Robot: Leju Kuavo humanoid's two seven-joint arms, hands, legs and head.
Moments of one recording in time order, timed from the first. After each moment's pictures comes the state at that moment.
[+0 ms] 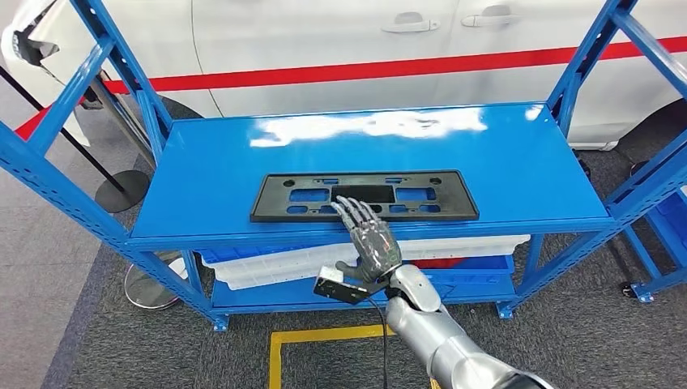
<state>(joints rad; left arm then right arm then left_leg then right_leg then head) -0.02 -0.09 -0.20 -0.18 0.57 0.26 -0.41 -0.62 0.28 0.49 -0.50 0.94 -0.70 -0.45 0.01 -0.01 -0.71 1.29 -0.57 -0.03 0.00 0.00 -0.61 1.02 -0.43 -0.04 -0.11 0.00</state>
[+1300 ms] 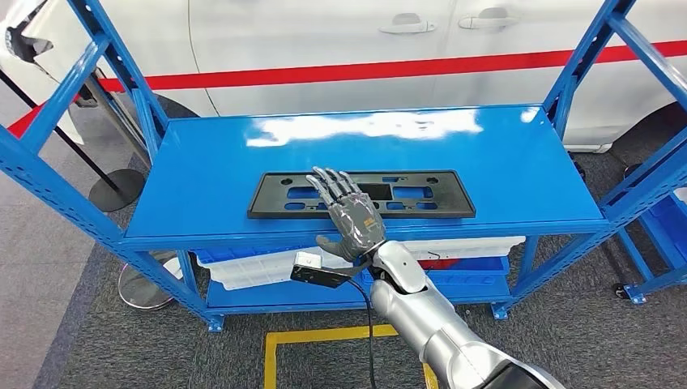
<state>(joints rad) -0.03 -0.08 -0.23 -0.18 0.54 0.27 -0.37 -0.71 0.29 0.64 -0.63 0.92 -0.69 -0.37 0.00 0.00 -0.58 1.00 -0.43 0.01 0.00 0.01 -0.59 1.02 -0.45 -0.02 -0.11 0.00</state>
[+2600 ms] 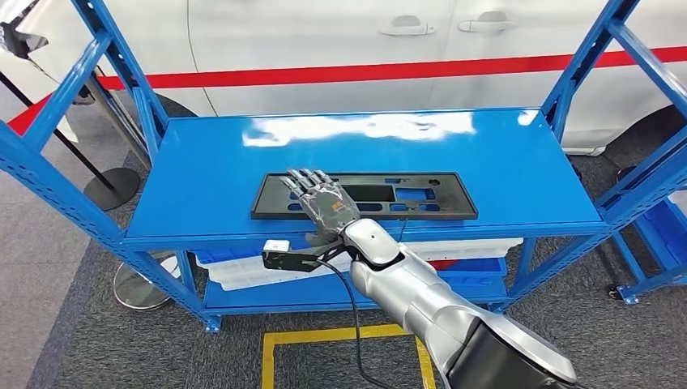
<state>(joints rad) -0.03 -0.10 -0.23 -0.18 0.54 0.30 -0.39 -0.94 0.36 1.08 -0.40 0.70 -0.54 -0.12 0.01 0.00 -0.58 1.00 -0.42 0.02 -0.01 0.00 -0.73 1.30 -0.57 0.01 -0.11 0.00</state>
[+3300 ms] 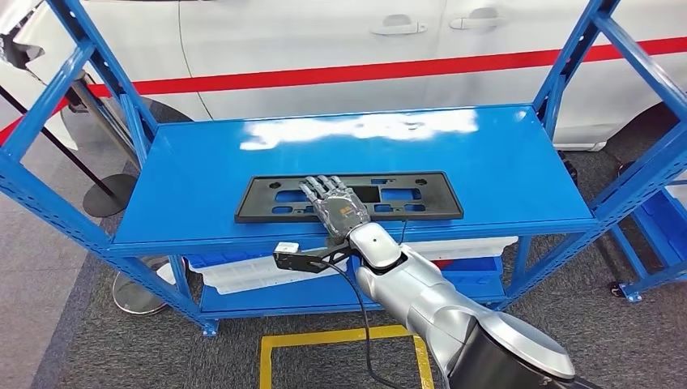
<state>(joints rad) -0.04 -0.10 -0.23 -0.18 0.54 0.29 -0.38 -0.96 0.36 1.19 -0.32 0.70 -0.51 0.03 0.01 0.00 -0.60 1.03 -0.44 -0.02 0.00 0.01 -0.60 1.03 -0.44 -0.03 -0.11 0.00</state>
